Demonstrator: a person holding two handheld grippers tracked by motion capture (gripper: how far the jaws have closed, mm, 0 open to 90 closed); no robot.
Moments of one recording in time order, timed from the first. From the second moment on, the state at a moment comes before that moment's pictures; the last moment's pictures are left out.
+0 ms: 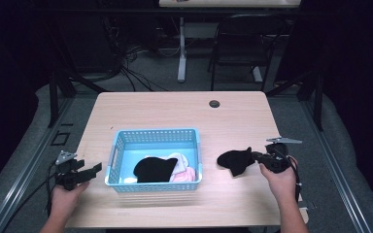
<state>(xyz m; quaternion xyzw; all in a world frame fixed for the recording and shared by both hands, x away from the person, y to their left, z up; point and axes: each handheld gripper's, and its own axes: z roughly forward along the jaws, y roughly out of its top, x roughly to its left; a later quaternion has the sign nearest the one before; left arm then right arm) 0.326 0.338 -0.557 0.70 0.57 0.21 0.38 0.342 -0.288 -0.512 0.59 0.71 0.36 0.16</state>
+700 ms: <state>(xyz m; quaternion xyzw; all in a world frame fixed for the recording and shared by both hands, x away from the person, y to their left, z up) 0.325 0.338 -0.556 0.69 0.57 0.22 0.38 0.335 -0.291 -0.509 0.59 0.69 0.37 0.19</state>
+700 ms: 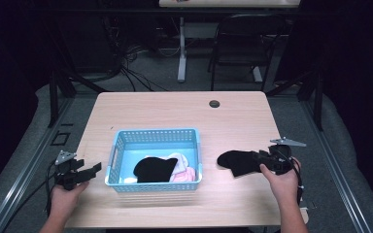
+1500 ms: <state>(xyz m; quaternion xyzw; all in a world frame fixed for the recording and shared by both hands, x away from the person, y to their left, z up) 0.325 0.339 -0.555 0.69 0.57 0.22 0.38 0.360 -0.170 -0.475 0.48 0.78 0.38 0.13</state>
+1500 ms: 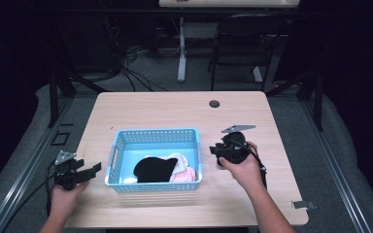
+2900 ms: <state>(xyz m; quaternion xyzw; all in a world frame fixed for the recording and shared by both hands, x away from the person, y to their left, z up) 0.326 0.338 -0.555 0.70 0.57 0.22 0.38 0.395 -0.044 -0.512 0.45 0.84 0.29 0.03</state>
